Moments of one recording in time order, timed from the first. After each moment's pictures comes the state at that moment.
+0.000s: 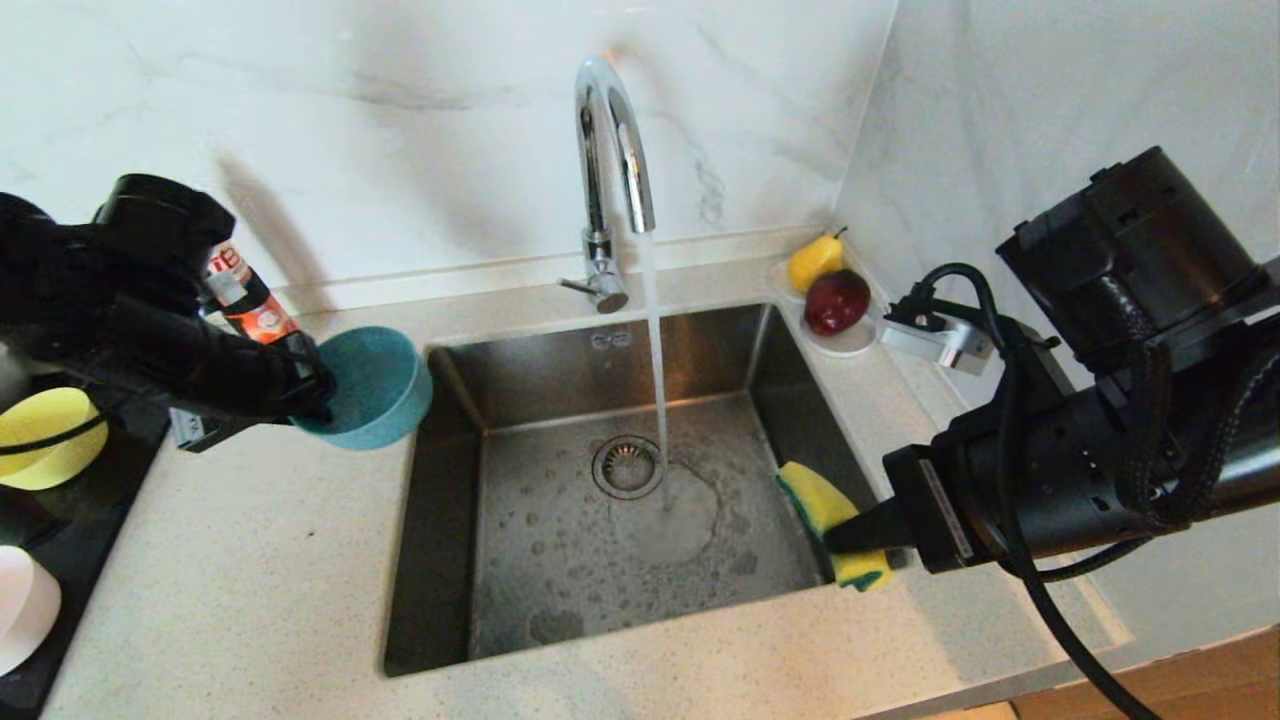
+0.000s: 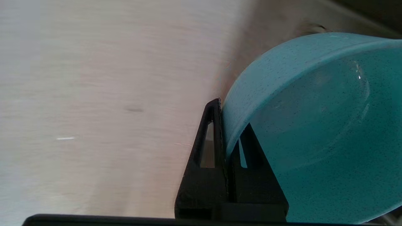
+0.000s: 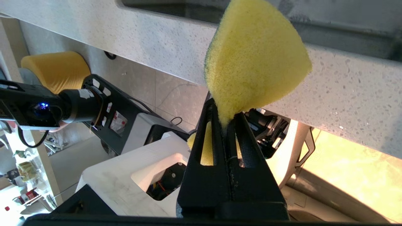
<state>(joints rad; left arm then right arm) 0.01 1.78 -1.51 0.58 -0.03 -0.50 0.73 1.58 -1.41 0.62 0.20 0.45</state>
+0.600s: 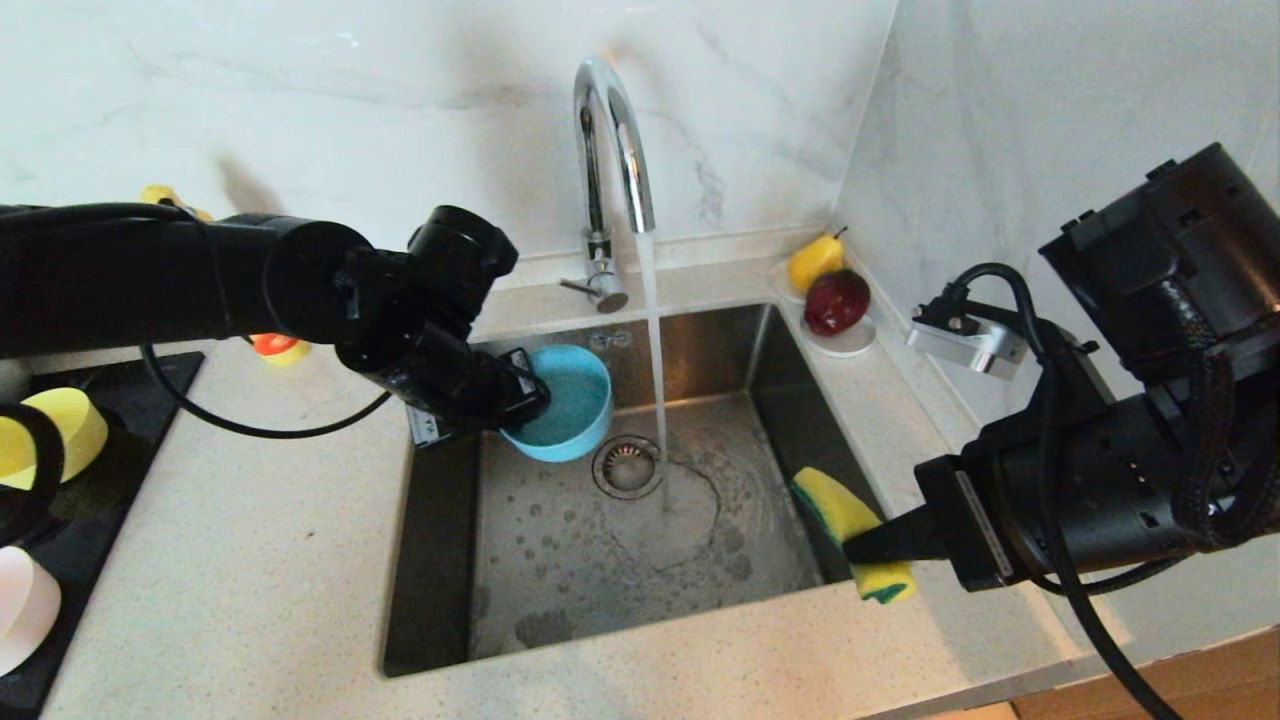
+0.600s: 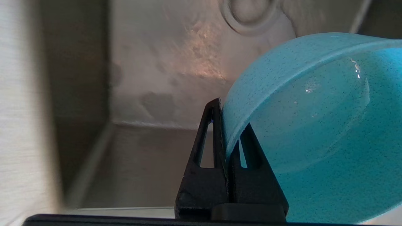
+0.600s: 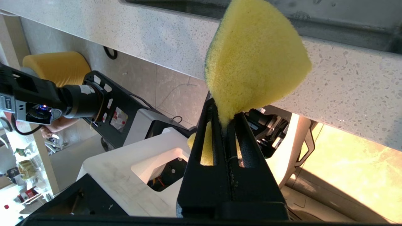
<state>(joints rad) -0.41 1.99 -1.69 0.59 0.15 -0.70 0.73 1.53 -1.37 0.62 0.20 0.45</state>
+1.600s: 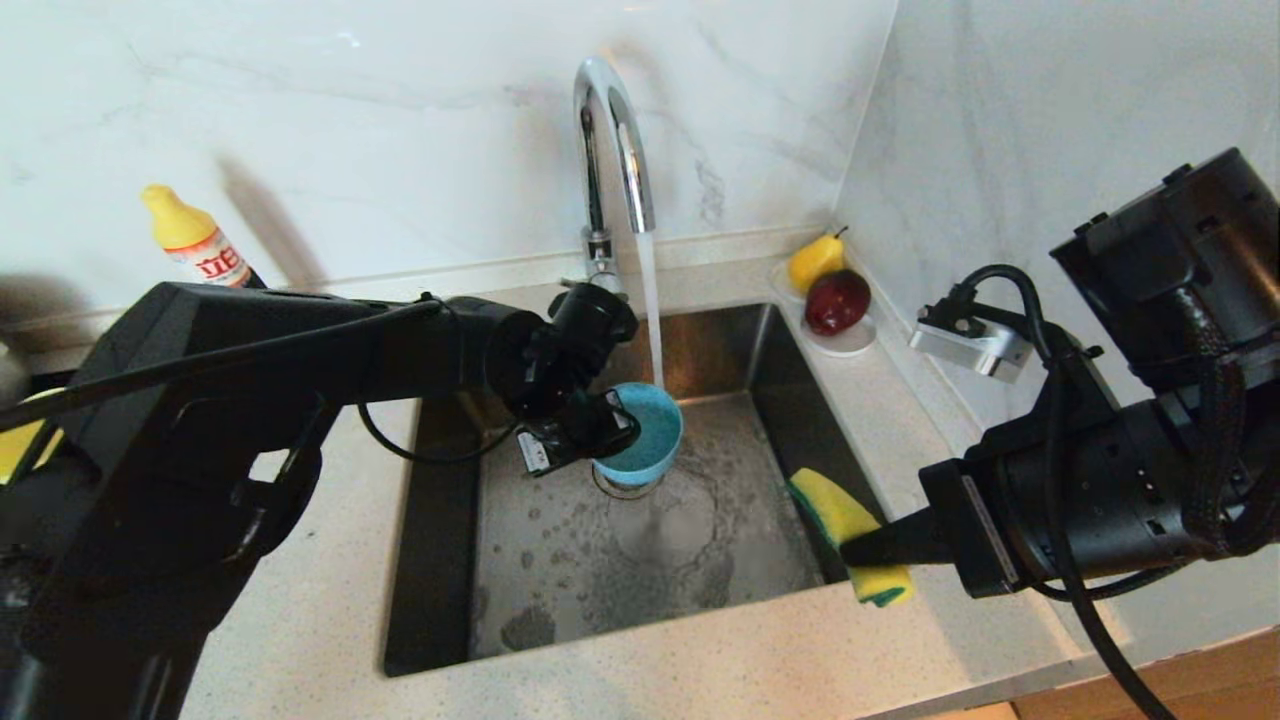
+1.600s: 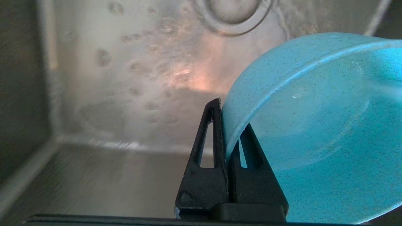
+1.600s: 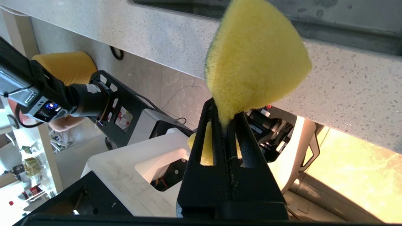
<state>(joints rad) -0.52 2.29 -1.91 0.54 0.24 -0.81 0.73 1.52 -1.34 0.58 0.23 0.45</state>
